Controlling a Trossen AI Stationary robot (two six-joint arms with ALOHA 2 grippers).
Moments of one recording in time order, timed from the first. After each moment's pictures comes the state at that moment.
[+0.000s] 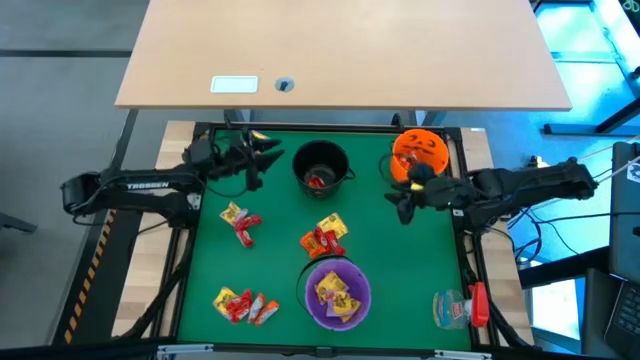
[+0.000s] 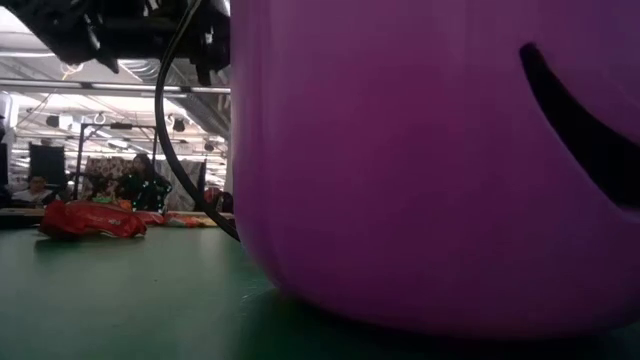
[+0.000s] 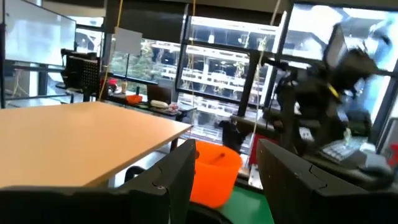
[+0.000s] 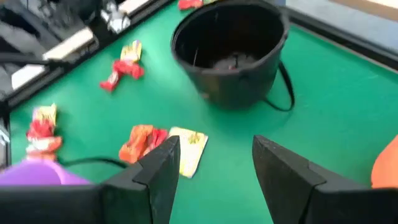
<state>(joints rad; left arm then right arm) 0.43 0.97 0.42 0.76 0.08 -0.22 0.21 0.97 0.95 -0.68 0.44 0.73</state>
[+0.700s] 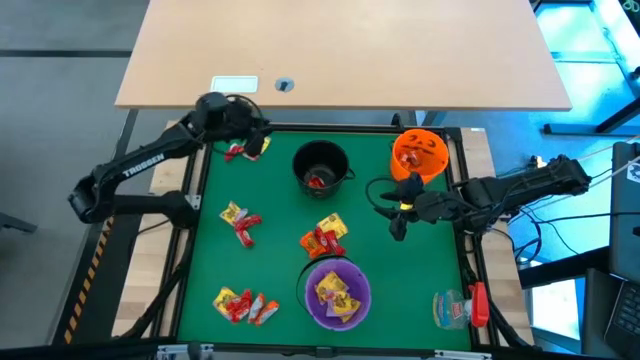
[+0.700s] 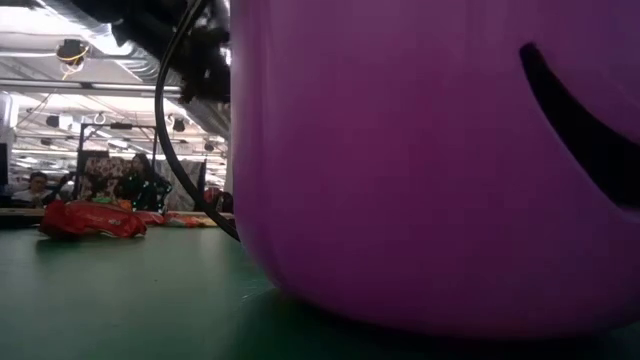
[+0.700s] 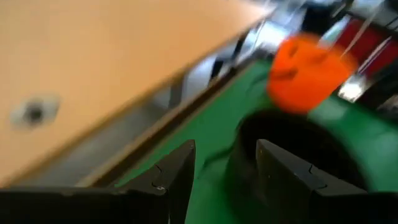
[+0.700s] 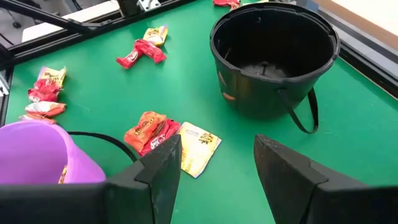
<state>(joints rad) 0.79 1.07 0.84 -0.23 0.21 -0.10 0.29 1.06 0.95 -0.57 0.46 0.54</state>
